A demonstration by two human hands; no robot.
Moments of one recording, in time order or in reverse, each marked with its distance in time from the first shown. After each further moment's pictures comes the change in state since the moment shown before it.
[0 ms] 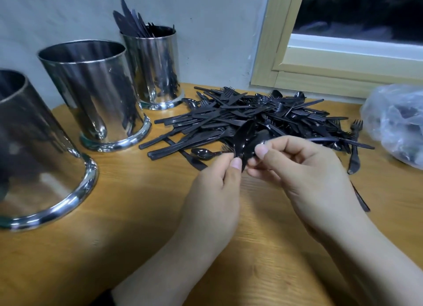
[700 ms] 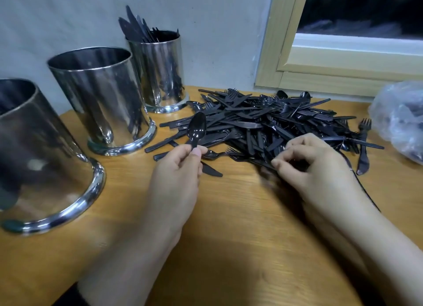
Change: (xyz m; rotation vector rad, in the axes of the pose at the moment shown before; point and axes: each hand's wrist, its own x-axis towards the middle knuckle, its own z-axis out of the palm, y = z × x) left_hand 0.022 -0.019 -0.045 -0.168 0.190 -0.153; right_hand 0.026 0.022 -0.037 -0.913 -0.021 -0.236
